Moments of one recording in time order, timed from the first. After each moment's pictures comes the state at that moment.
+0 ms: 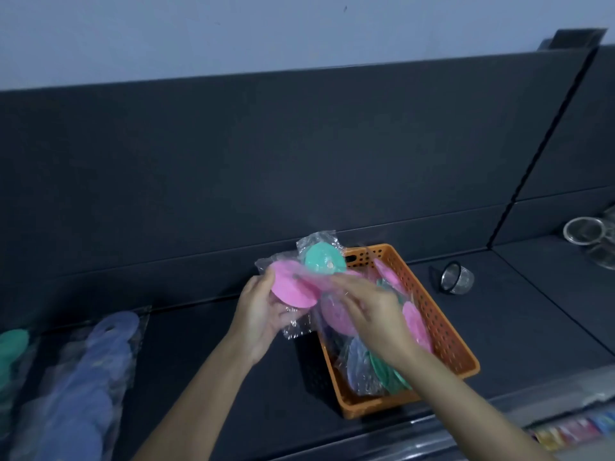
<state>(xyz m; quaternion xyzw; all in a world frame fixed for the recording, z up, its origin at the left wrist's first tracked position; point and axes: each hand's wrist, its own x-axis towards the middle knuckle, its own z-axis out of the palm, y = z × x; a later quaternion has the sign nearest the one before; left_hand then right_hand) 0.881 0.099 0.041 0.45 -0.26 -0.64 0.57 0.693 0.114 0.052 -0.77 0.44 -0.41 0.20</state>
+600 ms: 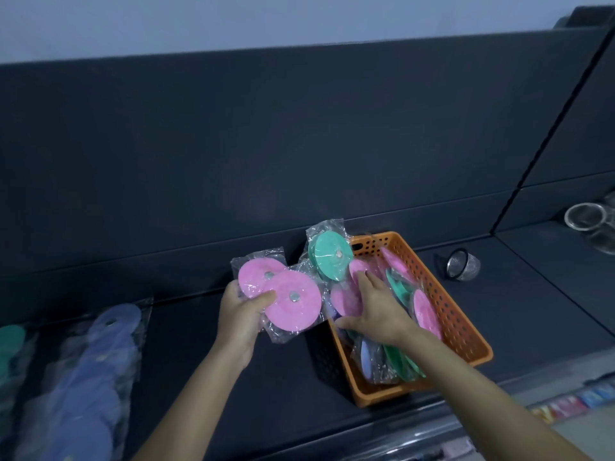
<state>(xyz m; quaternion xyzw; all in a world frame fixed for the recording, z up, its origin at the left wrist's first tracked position) 0.922 0.104 0.009 0.57 -0.30 -0.52 0.57 0.694 0.079 0.003 -0.73 0.63 -0.13 0.25</state>
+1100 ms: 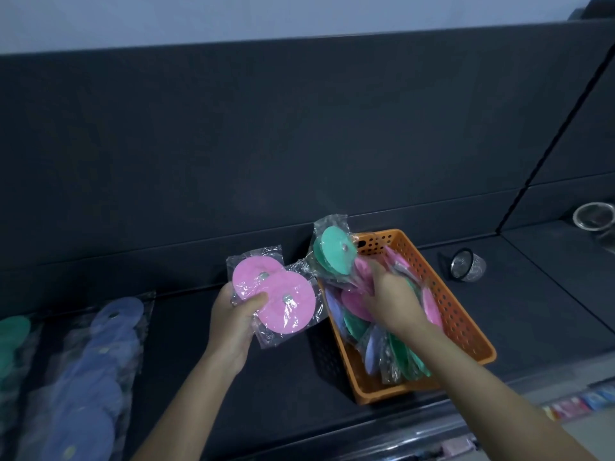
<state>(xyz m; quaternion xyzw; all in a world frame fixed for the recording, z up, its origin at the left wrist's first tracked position) 0.929 0.116 0.008 0.55 -0.29 -0.52 0.58 0.690 0.075 0.020 -0.71 0.66 -0.17 0.20</state>
